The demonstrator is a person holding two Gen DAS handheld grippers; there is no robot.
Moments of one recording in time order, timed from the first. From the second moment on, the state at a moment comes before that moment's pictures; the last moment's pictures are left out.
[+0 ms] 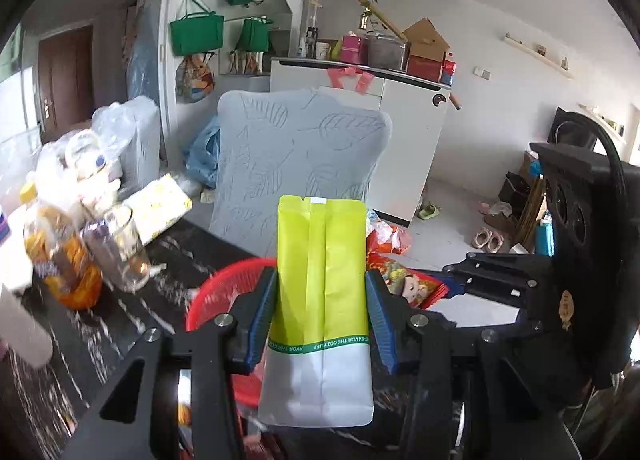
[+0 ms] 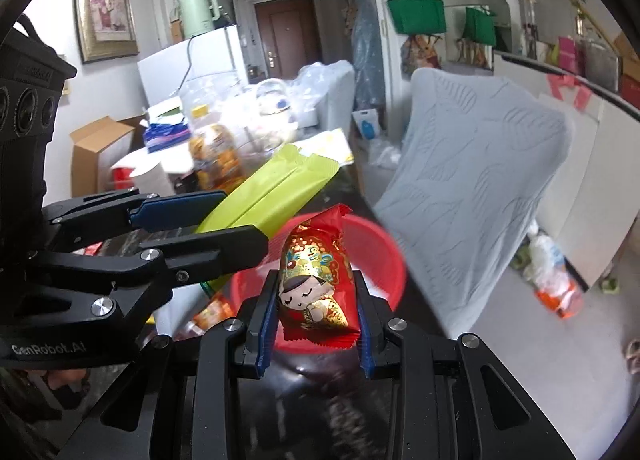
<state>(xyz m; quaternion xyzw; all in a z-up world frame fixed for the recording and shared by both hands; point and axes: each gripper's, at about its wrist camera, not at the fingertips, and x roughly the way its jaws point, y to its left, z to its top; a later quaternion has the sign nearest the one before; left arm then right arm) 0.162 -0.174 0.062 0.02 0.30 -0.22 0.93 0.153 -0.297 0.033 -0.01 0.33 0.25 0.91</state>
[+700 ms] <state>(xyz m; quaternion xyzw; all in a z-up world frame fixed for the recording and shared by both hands) 0.239 -0.154 0.011 0.03 0.38 -0.17 0.91 0.220 -0.286 0.015 -0.04 0.34 0.23 0.91</state>
